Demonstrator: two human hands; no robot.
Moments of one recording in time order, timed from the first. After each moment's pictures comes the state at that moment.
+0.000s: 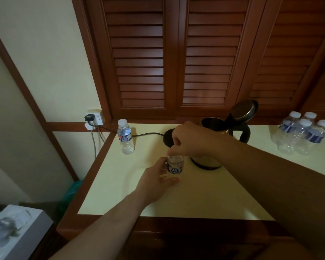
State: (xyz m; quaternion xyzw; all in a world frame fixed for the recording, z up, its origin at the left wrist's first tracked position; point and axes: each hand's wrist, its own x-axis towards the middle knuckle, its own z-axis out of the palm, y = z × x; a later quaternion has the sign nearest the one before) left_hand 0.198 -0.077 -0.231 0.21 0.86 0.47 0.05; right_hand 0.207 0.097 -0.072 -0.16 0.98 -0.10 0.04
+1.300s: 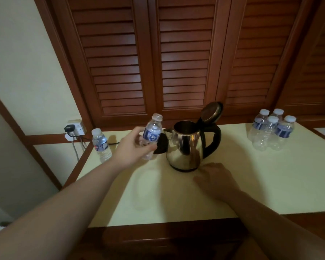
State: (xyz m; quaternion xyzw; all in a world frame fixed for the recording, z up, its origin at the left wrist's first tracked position) left_hand 0.147 -0.043 -0.139 0.27 0.84 0.47 -0.02; right_hand 0.276 0.245 -0.234 0.10 0.98 -0.17 -0.05
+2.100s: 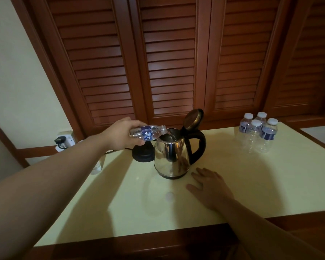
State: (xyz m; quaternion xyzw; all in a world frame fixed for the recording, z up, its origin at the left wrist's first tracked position) left_hand 0.094 -0.014 -0.064 0.39 0.91 0.16 -0.04; right_hand 0.284 0.272 -0.251 0.08 0.98 -0.16 -0.02
